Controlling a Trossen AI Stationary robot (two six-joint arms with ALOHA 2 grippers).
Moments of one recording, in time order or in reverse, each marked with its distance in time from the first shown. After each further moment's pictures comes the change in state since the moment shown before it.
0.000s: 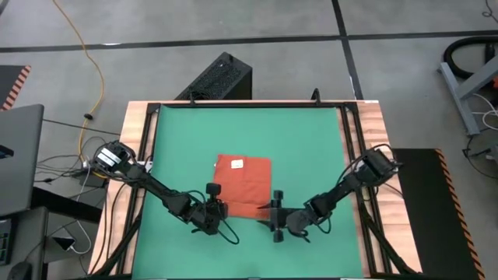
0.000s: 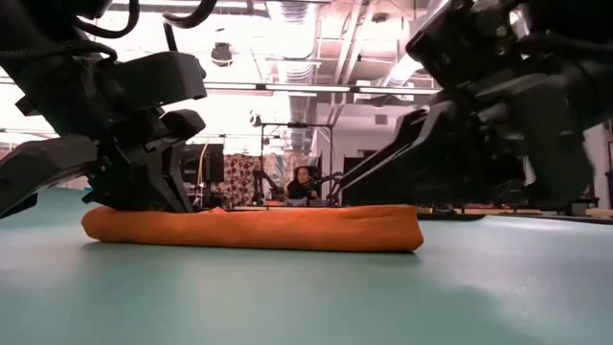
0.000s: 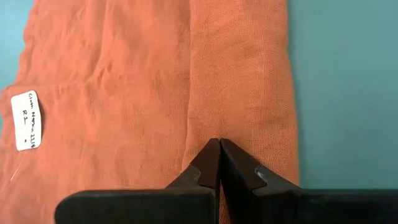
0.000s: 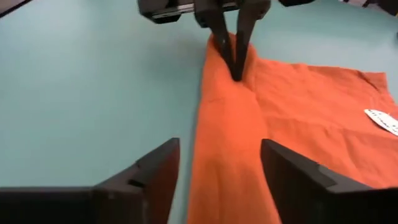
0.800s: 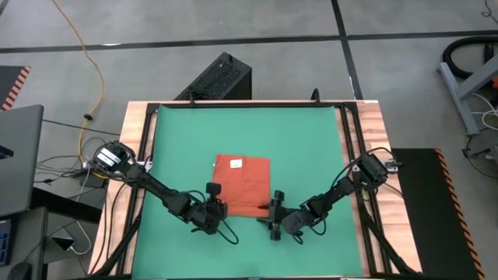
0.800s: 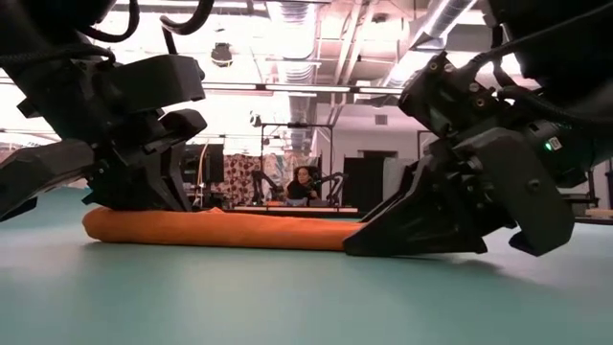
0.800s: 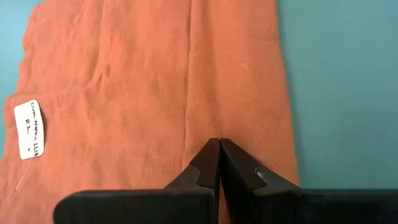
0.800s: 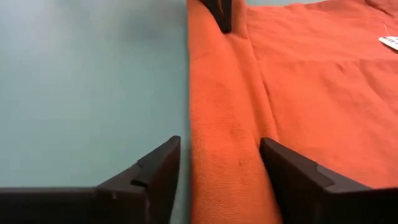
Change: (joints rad) left arm 0.004 0.000 0.000 -0.036 0.007 0.023; right arm -0.046 0.166 0.016 -0.148 0.022 0.259
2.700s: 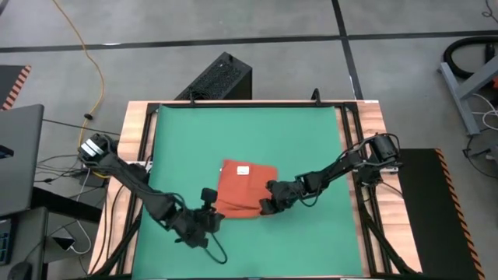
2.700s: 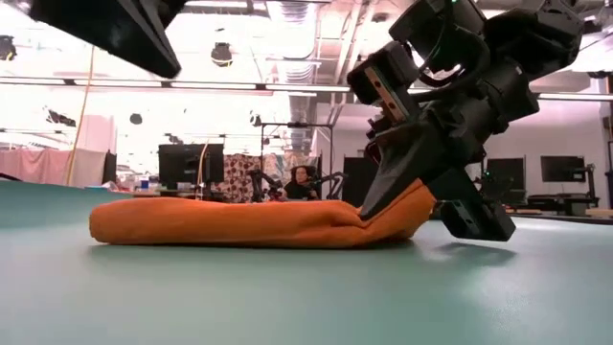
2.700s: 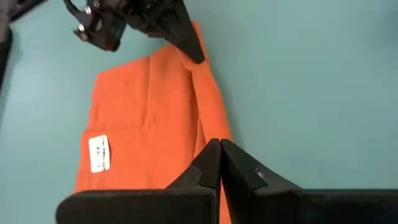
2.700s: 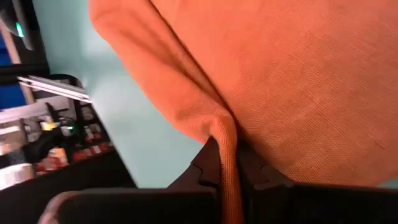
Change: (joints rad) left arm -0.136 -0.201 0.224 -0.268 -0.036 0.046; right arm -0.246 -0.300 0.002 -0.205 -0.788 1.154
